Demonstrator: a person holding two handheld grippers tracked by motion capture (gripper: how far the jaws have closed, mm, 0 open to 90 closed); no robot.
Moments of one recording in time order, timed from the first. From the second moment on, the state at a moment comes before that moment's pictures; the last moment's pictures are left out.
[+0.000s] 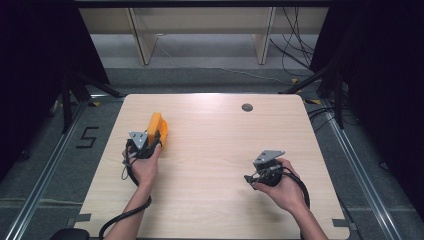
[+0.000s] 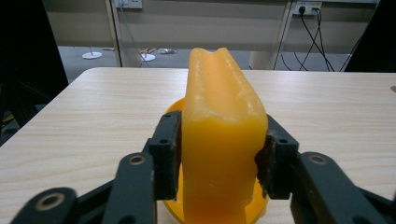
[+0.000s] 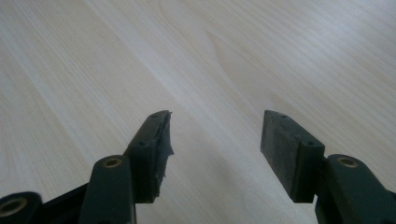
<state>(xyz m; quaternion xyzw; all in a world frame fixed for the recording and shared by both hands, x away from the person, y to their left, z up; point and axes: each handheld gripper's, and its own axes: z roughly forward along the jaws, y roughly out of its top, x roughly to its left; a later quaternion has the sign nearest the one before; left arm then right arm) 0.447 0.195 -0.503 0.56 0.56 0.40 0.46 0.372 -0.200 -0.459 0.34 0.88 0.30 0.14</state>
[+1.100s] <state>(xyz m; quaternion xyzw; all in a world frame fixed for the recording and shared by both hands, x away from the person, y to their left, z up) 0.431 0.212 -0.419 0.66 0.60 0.27 0.36 0.374 -0.201 -0.459 0.33 0.88 0.30 0.14</state>
